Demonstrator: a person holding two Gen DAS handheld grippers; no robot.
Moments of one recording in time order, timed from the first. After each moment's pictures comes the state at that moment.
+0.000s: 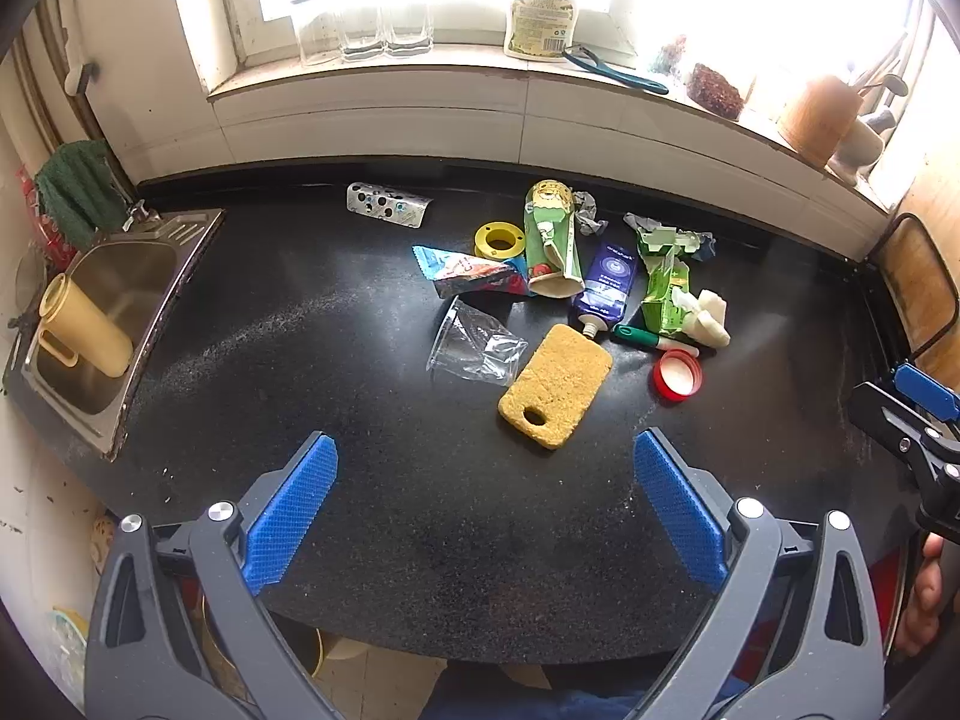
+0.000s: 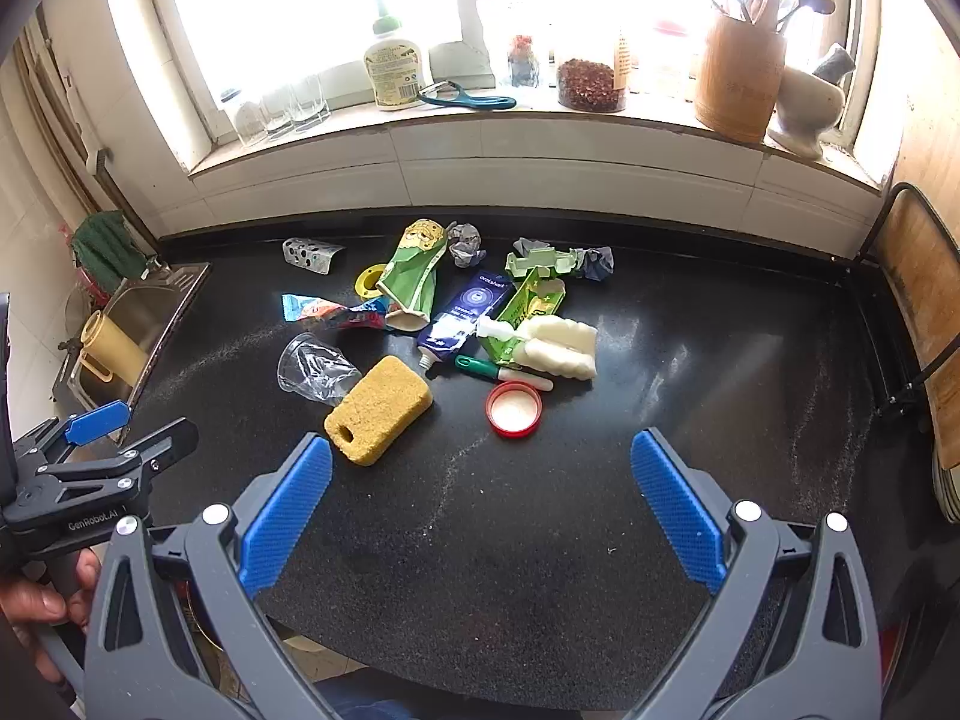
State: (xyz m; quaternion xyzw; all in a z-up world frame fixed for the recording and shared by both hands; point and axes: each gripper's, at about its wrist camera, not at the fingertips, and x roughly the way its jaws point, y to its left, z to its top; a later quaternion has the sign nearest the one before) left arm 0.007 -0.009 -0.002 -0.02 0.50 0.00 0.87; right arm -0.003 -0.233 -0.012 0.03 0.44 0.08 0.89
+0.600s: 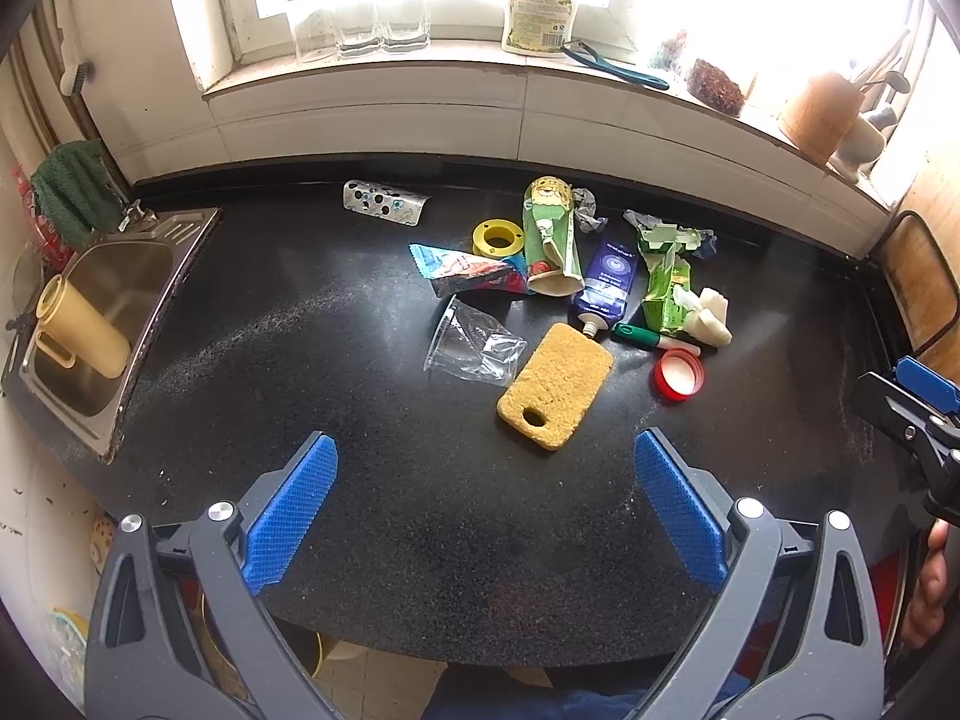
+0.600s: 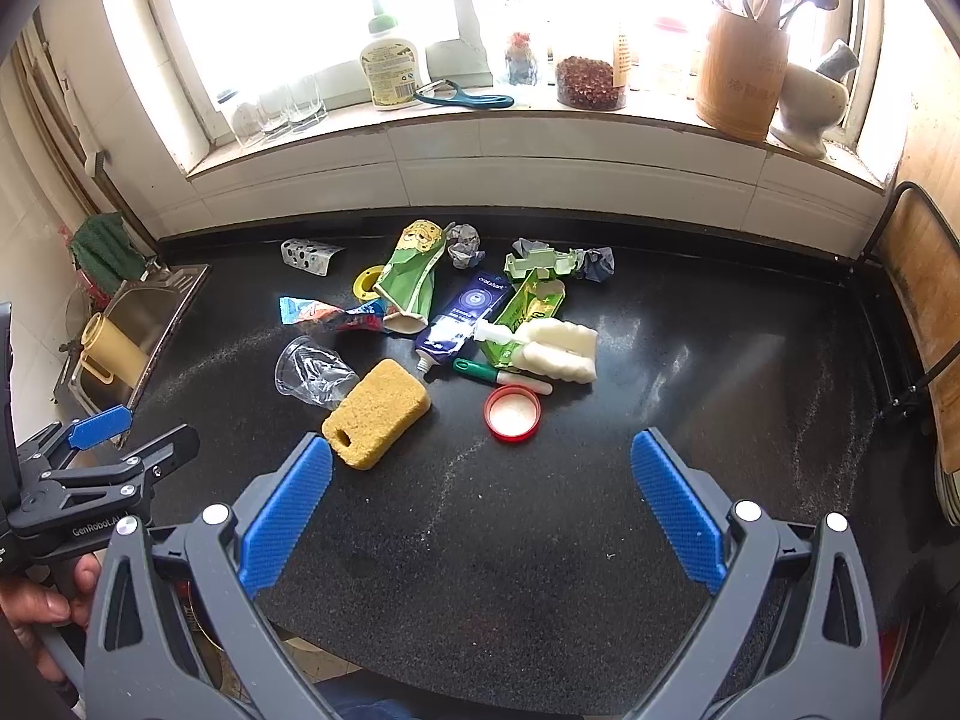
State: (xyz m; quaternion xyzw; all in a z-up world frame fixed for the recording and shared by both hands) left arm 0.012 -0.011 -0.004 -0.02 0.50 0.00 0.87; right arm 0.002 -0.236 -0.014 0.03 0.45 0.08 0.89
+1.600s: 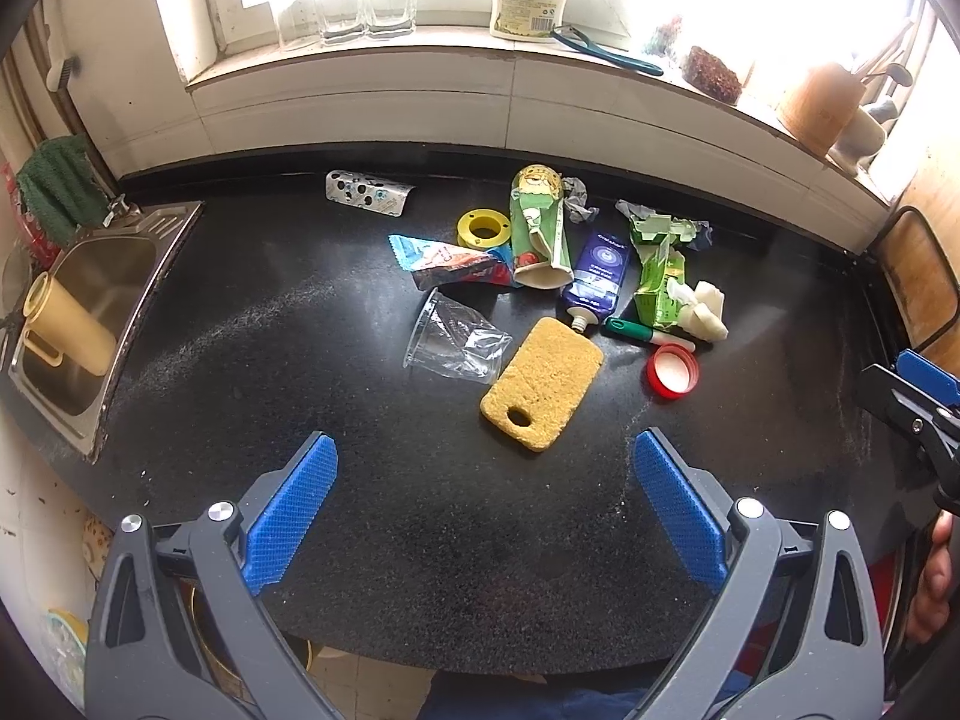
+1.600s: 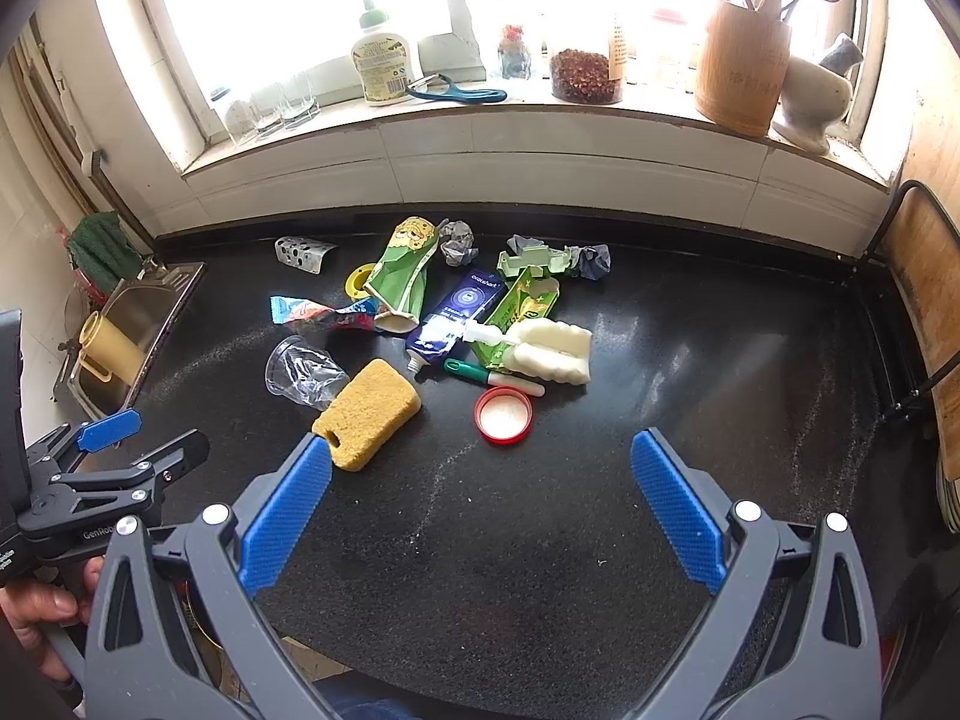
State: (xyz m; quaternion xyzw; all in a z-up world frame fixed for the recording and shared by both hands) left arm 0.022 -0.019 -0.018 -0.02 0.51 -0.02 0.86; right arm 0.013 -0.245 -0.021 0.03 0.45 0.08 0.89
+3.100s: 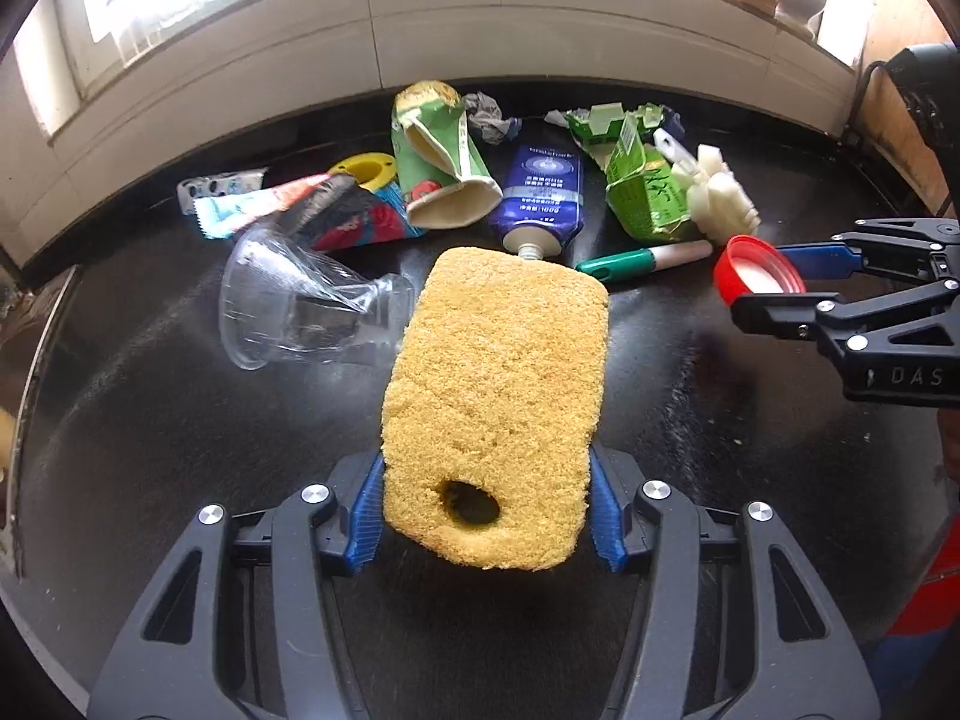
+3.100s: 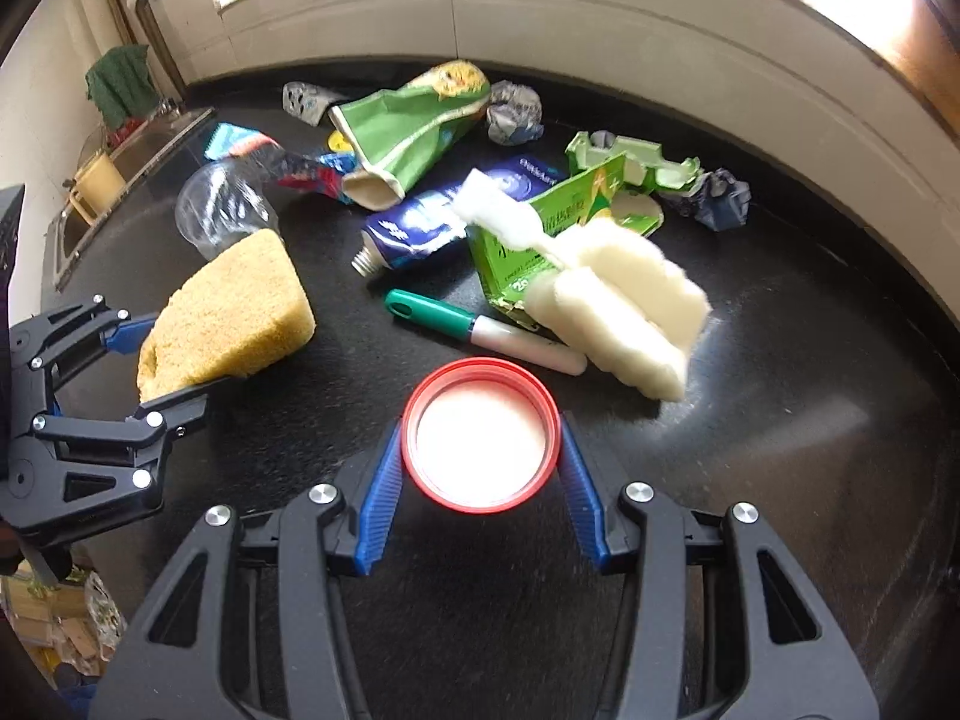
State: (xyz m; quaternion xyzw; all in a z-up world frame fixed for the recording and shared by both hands) left arm 0.058 -0.069 -0.153 0.07 0.47 -0.10 0.87; right arm 0.092 -0.231 -0.165 -0.09 0.48 0.19 0.85
